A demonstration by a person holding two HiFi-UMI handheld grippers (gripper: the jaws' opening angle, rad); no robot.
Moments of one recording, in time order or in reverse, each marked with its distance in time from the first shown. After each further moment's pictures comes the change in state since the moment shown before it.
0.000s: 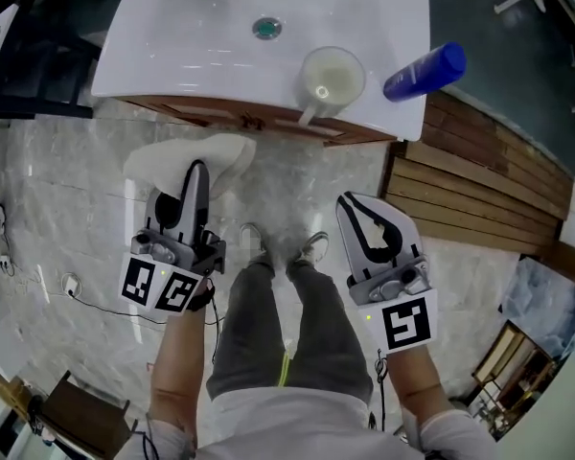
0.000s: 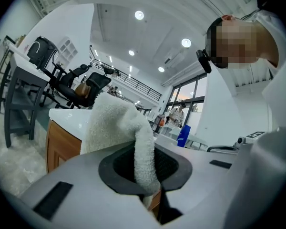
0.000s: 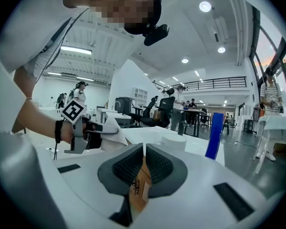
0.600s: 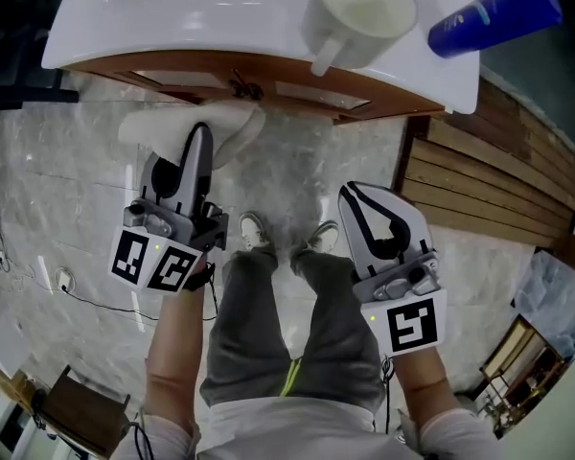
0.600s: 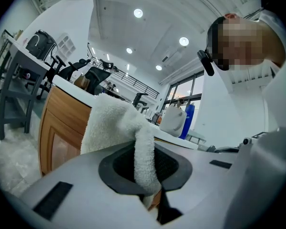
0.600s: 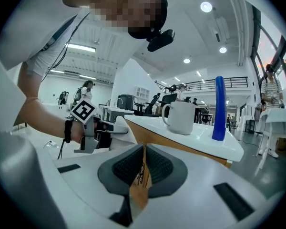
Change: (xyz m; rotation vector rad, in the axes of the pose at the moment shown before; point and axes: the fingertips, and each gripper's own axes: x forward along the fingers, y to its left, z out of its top) left arm 0.028 0.044 -0.112 0.016 0.015 -0.036; right arm 0.019 0.024 -0.123 -0.029 -0.005 0.015
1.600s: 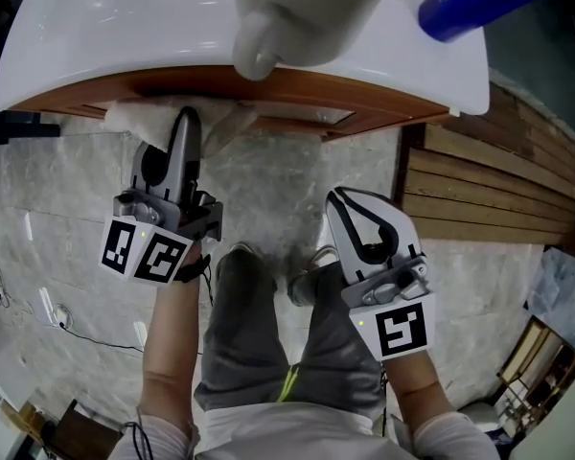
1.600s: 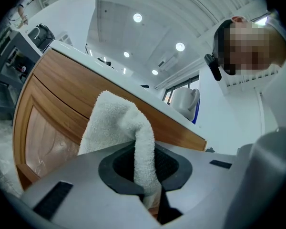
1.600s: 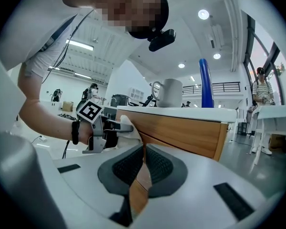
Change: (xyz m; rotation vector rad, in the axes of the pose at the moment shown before) left arm 0.075 0.026 -0.070 -0.003 -0.065 -0.069; right arm 0.018 -0.027 -0.096 -0.003 -0.042 -0.088
